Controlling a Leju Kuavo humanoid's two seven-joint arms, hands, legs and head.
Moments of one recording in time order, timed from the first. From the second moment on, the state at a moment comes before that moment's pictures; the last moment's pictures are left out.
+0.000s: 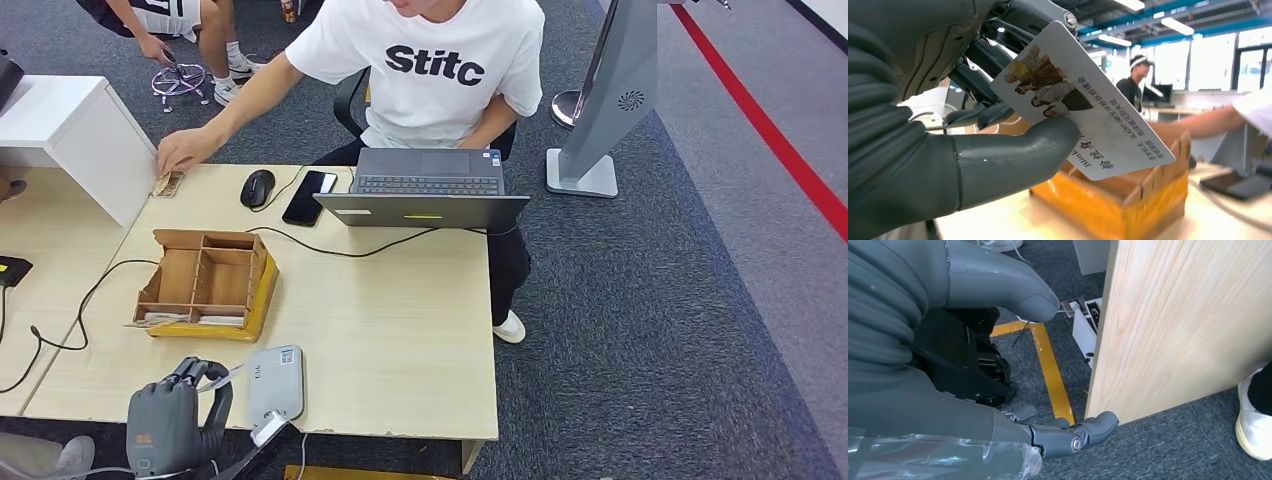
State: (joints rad) left arm 0.35 -0.25 0.13 -1.77 -1.34 0.44 -0.38; right arm -0.08 0.15 -0.73 -0.28 0.18 0.24 -0.50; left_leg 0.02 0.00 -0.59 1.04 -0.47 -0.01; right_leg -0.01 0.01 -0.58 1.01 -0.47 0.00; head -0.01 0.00
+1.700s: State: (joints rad) left arm 0.11 -0.06 0.08 -1.71 -1.46 0.40 -0.19; right arm -0.09 0.16 -0.80 -0.28 0.35 0.26 -0.48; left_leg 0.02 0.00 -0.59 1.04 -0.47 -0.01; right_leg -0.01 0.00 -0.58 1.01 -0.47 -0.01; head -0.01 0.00
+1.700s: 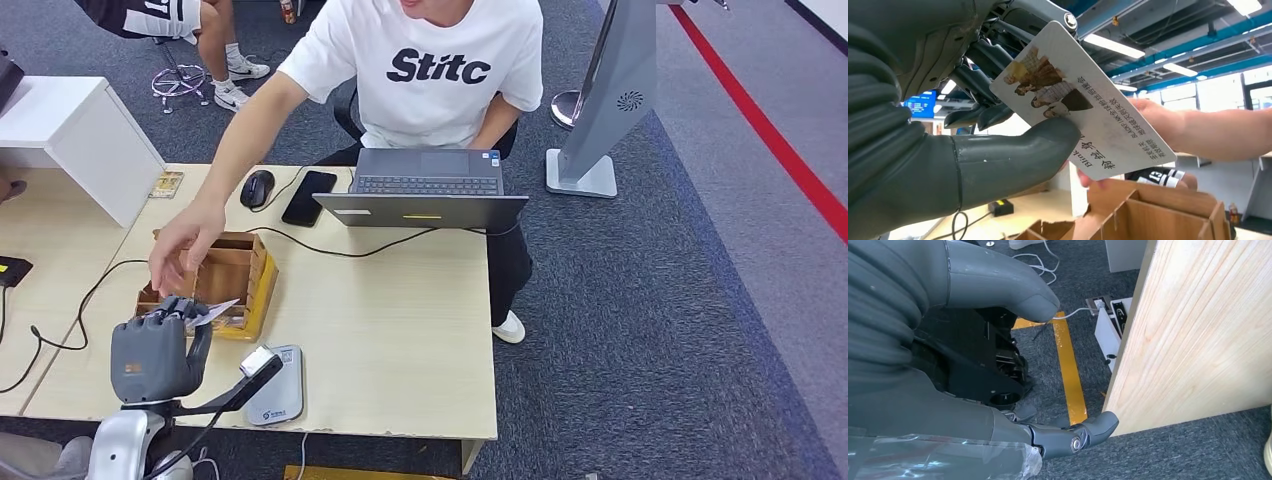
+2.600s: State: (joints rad) left arm -0.03 0.03 0.05 -1.70 -1.52 0.39 -0.12; right arm -0.10 0.17 -0.80 -0.27 0.39 0.25 -0.46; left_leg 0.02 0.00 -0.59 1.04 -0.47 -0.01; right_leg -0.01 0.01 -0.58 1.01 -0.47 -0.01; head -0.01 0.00
